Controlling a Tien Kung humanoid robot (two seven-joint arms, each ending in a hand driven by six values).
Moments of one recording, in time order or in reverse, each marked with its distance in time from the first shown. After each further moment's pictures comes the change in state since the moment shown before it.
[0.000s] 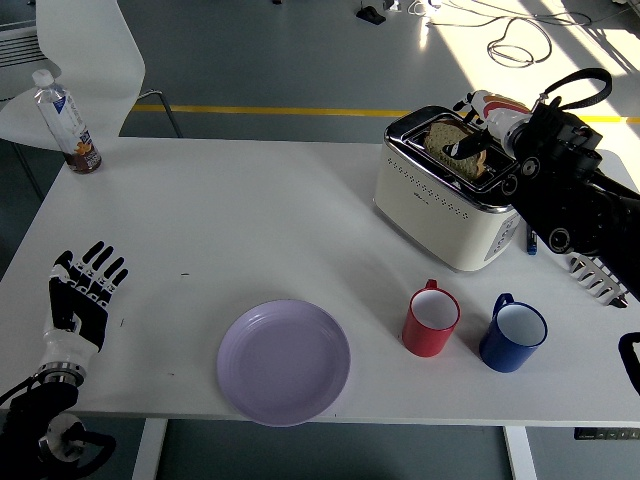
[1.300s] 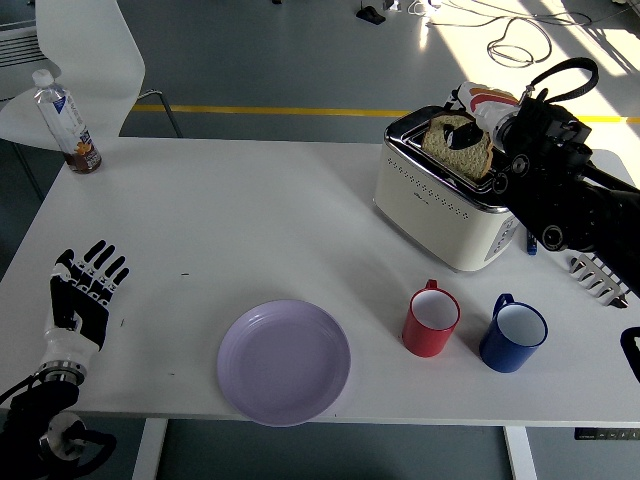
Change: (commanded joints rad) left arm -0.003 0.000 0.000 0.004 0.002 -0.001 0.000; right arm 0.022 -0.025 -0.044 0.068 -0.023 -0.026 0.021
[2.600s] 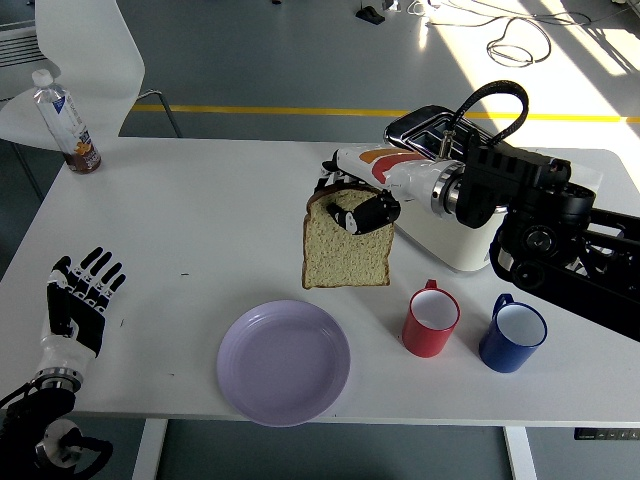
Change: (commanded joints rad) left arm 0.022 0.000 -0.011 -0.006 0.000 -0.001 0.001; right arm -0.040 -0.262 -0.325 0.990 0.475 0.137 -0.162
